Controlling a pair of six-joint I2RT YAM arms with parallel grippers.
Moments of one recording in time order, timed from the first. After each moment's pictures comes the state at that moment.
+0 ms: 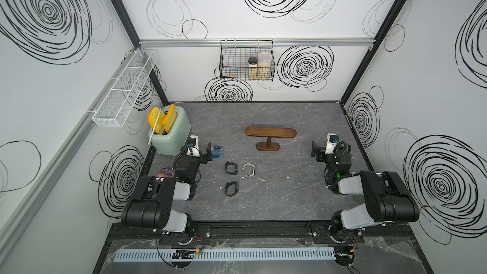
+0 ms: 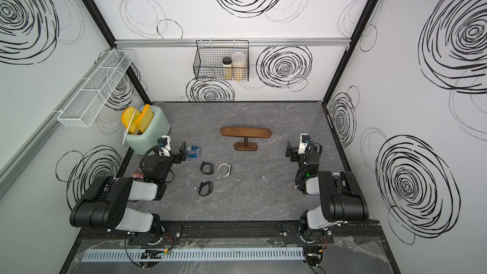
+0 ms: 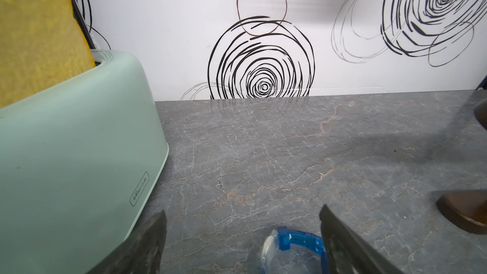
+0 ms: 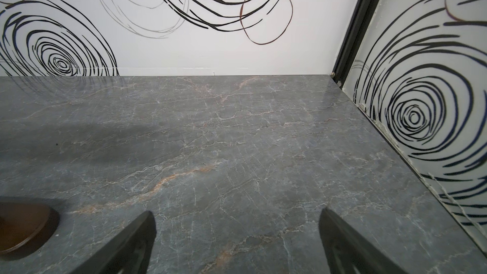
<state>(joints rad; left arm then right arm) -0.01 1.47 0.19 1.15 0.06 -0.01 0.00 1.48 0.24 1.03 -0.02 0.02</state>
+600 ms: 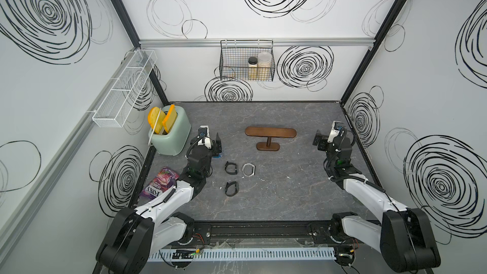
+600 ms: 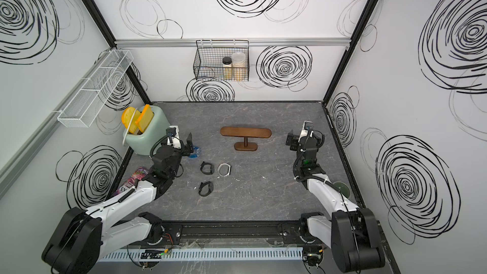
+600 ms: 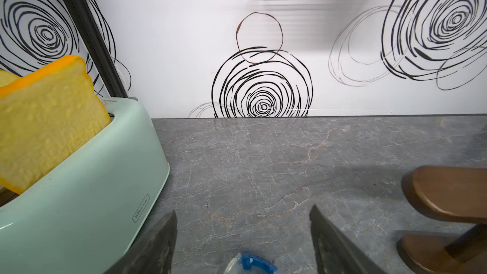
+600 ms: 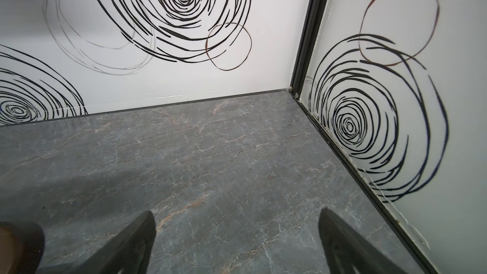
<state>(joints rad) -0.37 1.10 0.46 0.45 -0.42 -0.10 0.14 1.08 0.49 0.32 0.32 0.16</state>
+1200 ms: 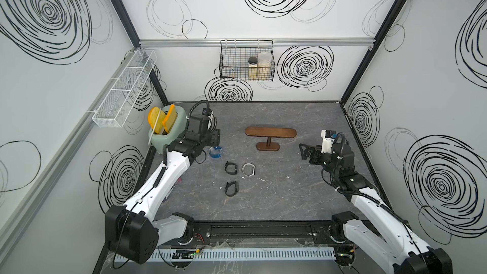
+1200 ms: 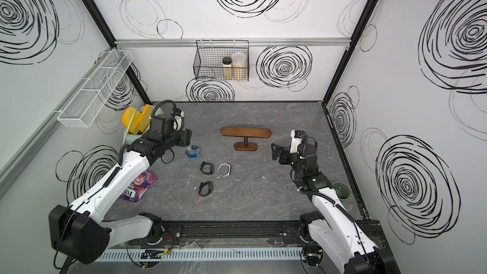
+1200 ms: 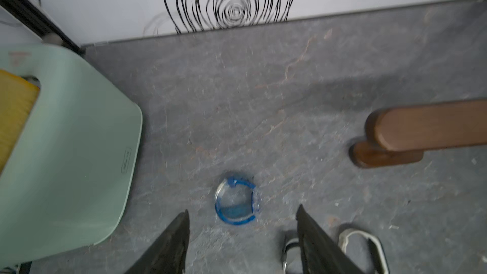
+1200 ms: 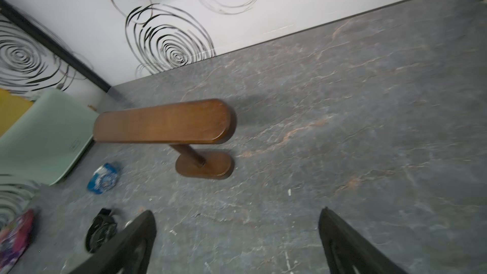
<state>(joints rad) -0.26 1.26 1.05 -0.56 -0.08 -0.09 0.29 0.83 0.50 -0.08 -0.13 0.43</state>
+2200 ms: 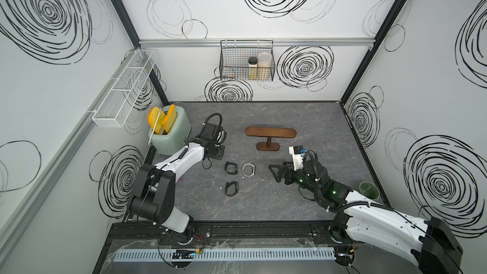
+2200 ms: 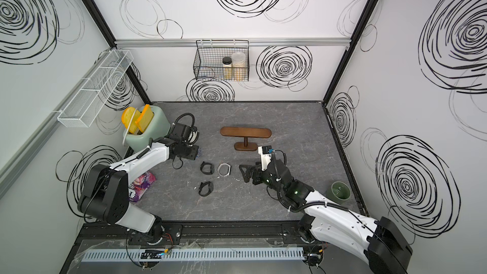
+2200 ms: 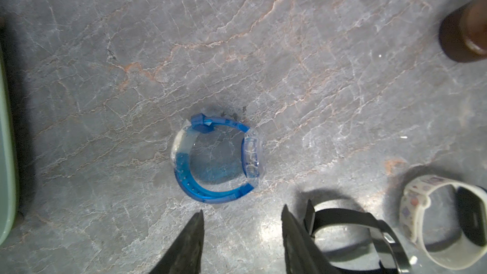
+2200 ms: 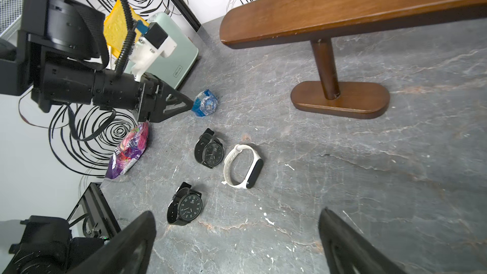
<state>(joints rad) -0.28 1.55 0.97 -0.52 -0.05 -0.02 0.86 0.90 0.40 0.10 0.03 0.67</state>
